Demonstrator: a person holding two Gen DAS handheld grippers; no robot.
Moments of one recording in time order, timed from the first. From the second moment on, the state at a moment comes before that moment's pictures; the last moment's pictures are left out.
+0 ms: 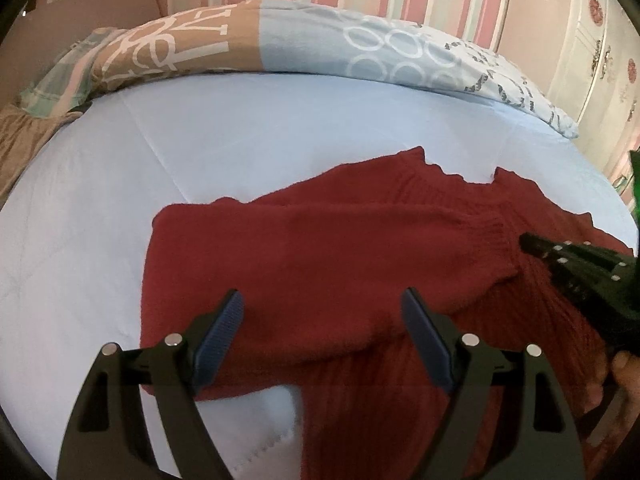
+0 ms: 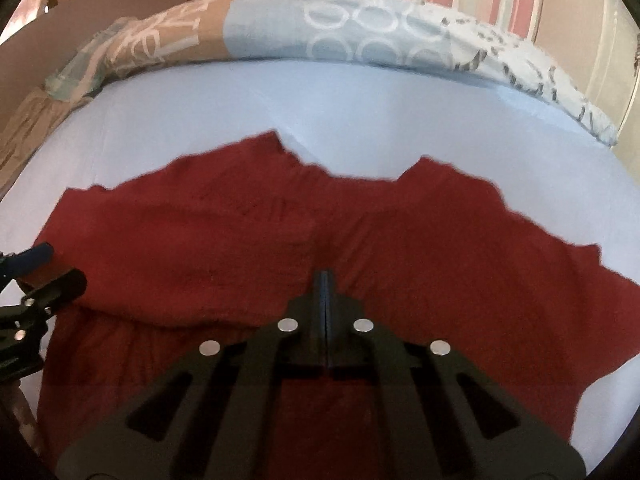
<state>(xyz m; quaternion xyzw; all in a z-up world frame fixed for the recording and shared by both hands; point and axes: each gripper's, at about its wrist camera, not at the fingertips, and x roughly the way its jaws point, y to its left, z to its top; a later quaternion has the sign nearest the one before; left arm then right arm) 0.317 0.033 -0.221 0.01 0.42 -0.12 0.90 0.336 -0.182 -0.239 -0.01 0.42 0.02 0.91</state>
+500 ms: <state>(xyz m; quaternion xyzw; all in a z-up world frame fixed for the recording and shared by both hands) 0.322 0.033 -0.227 0.00 0.43 -0.12 0.90 0.343 -0.168 -0.259 0.03 0.45 0.07 0.89</state>
